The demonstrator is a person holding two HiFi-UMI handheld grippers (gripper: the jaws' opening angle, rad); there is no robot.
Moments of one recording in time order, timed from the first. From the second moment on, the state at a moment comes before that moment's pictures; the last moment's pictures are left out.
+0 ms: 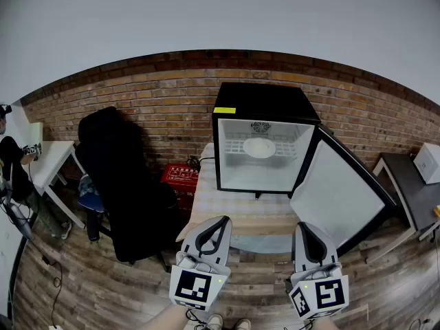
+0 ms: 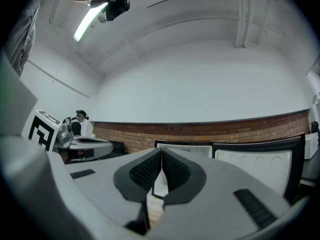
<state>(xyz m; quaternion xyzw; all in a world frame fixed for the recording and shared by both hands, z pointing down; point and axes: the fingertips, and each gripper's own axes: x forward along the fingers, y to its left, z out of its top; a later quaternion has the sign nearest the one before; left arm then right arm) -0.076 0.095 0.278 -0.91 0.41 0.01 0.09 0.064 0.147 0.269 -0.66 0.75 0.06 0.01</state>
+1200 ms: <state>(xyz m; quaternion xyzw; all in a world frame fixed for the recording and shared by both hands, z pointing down) -0.040 0.109 0.283 -0.90 0.43 0.00 0.09 0.098 0.149 0.281 -0.64 0.77 0.05 0.02</state>
